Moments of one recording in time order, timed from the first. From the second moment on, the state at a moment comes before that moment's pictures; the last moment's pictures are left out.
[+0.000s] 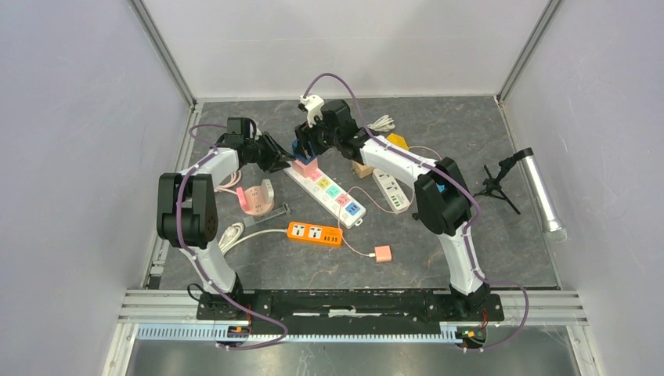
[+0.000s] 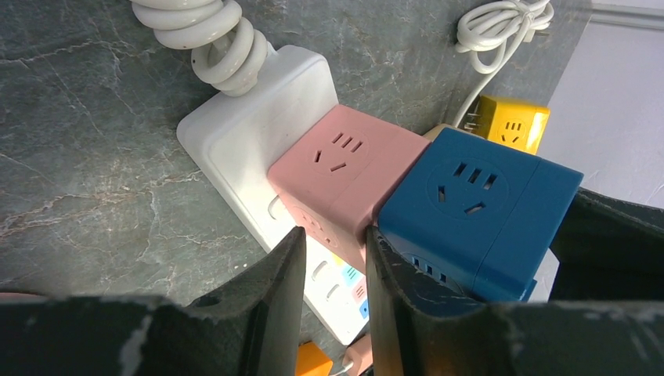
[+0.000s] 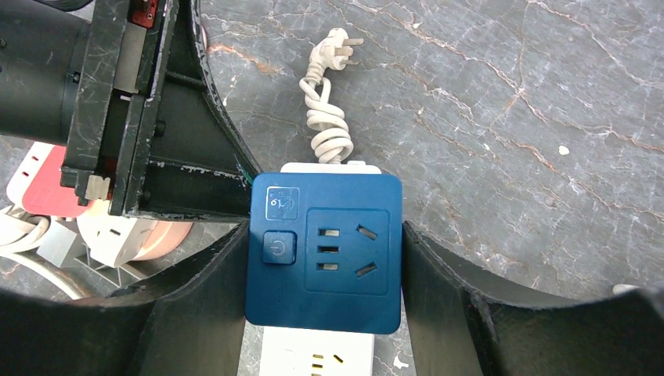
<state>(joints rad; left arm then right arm) -0.06 1.81 1.17 -0.26 0.51 -0.78 0.69 2.17 1.81 -0.13 -0.23 0.06</state>
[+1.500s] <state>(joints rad) -0.09 1.83 1.20 -0.26 0.50 -0.75 0.65 2.15 1.78 -0.15 -0.26 0.10</state>
